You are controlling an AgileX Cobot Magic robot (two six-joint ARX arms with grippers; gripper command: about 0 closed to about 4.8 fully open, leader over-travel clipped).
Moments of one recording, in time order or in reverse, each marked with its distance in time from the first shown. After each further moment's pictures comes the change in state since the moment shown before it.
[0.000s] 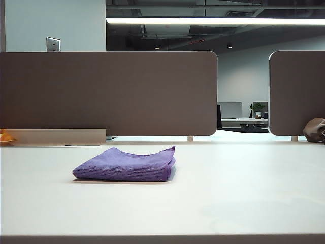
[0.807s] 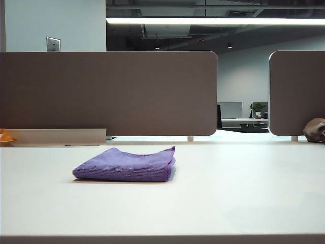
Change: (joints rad) left arm 0.233 -0.133 0.000 -0.003 -0.001 0.000; right arm -0.302 -0.254 0.000 -0.005 -0.001 0.000
